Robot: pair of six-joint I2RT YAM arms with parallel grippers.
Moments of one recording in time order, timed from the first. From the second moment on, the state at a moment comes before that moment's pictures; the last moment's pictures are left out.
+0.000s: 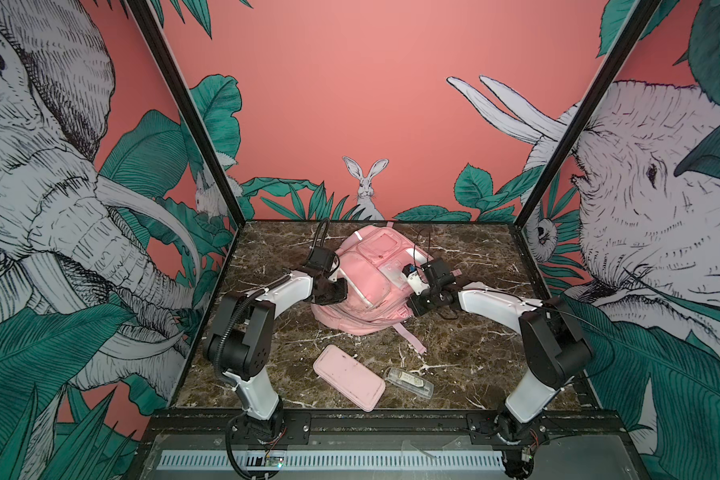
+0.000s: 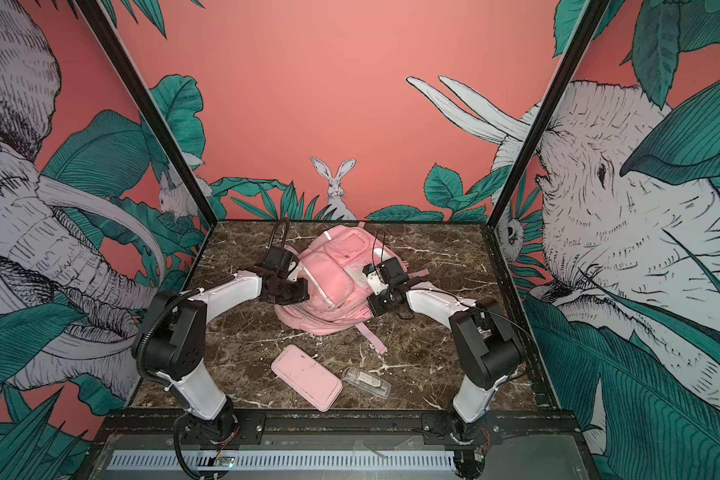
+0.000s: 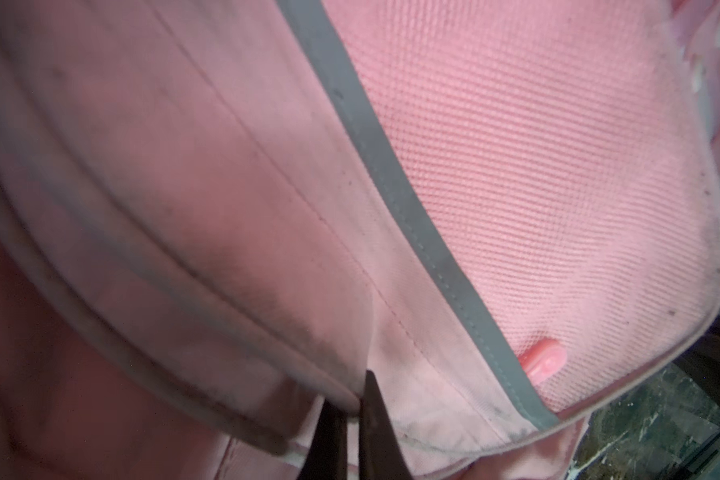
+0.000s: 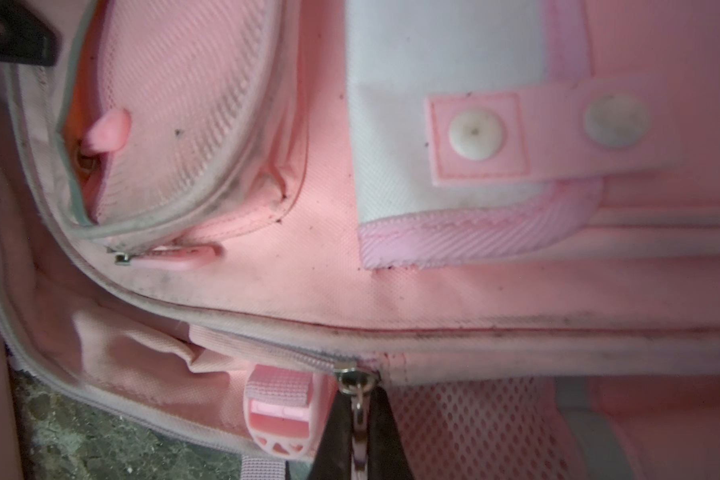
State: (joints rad) left arm -0.37 1.73 1.11 -0.50 0.28 -0.40; right arm 0.51 1.69 1.03 -0.37 -0.24 -0.06
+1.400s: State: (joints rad) left arm -0.36 1.73 1.11 -0.49 0.29 -0.41; right arm 0.53 1.64 0.73 0.03 -0.29 0.17
